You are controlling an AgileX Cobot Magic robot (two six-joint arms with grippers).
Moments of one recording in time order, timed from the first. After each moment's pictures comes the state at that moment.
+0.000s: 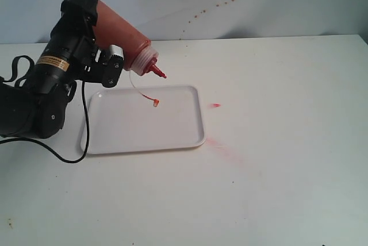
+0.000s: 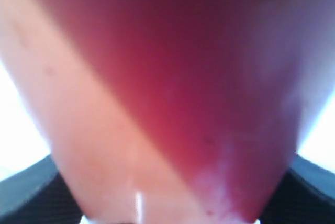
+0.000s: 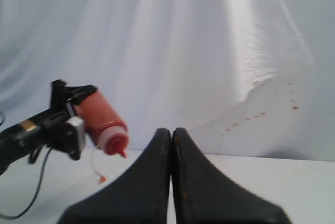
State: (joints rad) left arm -0.35 1.94 -0.85 -0.24 -1.16 2.11; right arm 0.40 0.16 0.00 -0.23 -0.27 0.36
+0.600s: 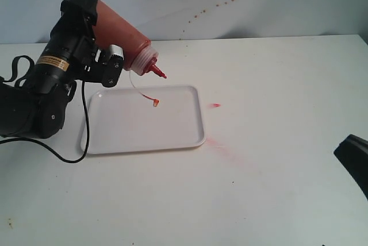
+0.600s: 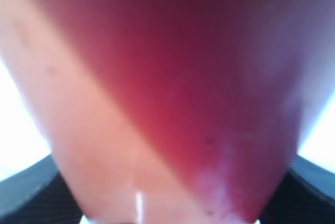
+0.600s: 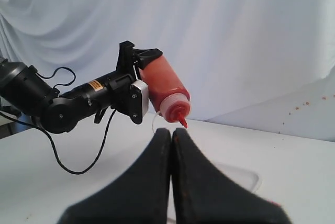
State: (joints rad) left arm -0.35 1.94 -0.85 -0.24 -1.16 2.11; right arm 0.55 0.40 0.00 -0.30 -0.44 0.41
